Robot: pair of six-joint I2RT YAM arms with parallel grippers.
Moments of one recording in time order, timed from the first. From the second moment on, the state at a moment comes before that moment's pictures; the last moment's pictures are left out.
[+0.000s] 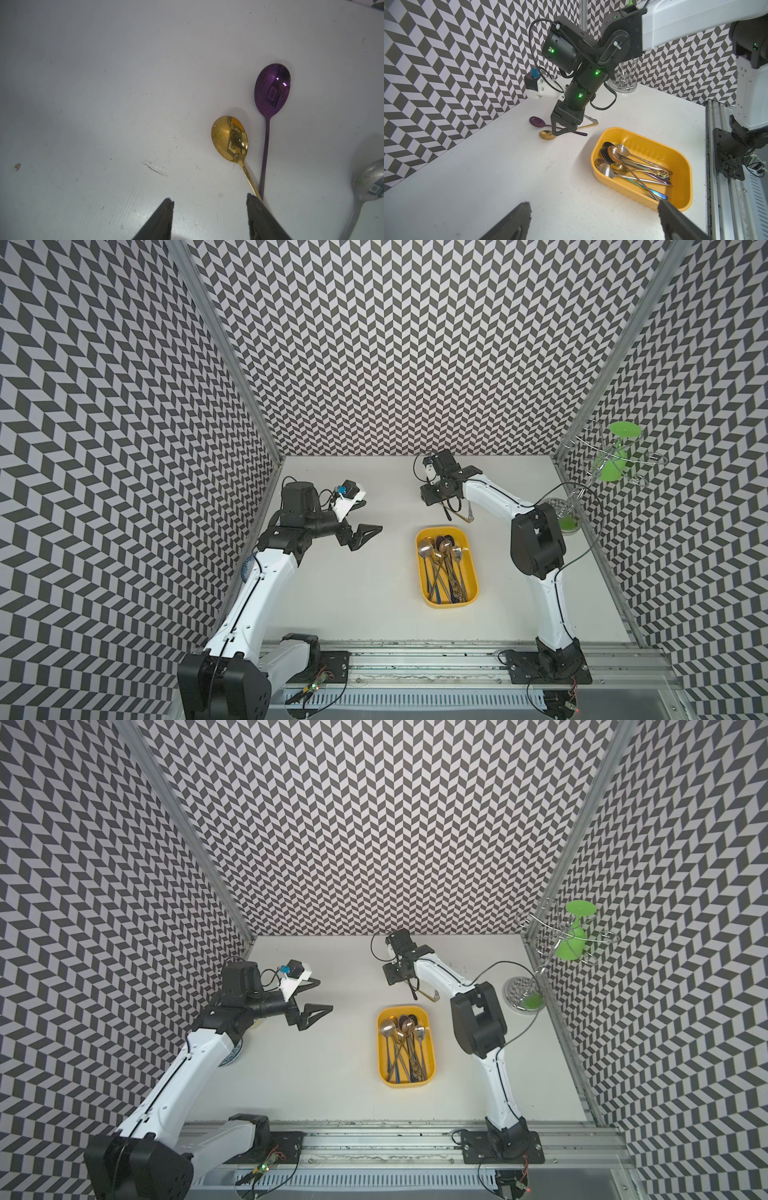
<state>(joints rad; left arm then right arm) -0.10 1.11 0.97 -0.47 0.89 0.46 0.50 2.25 1.93 -0.67 -0.05 0.07</state>
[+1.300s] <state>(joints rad) -0.10 1.11 0.97 -0.47 0.89 0.47 0.46 2.46 2.09 -0.72 0.00 0.03</state>
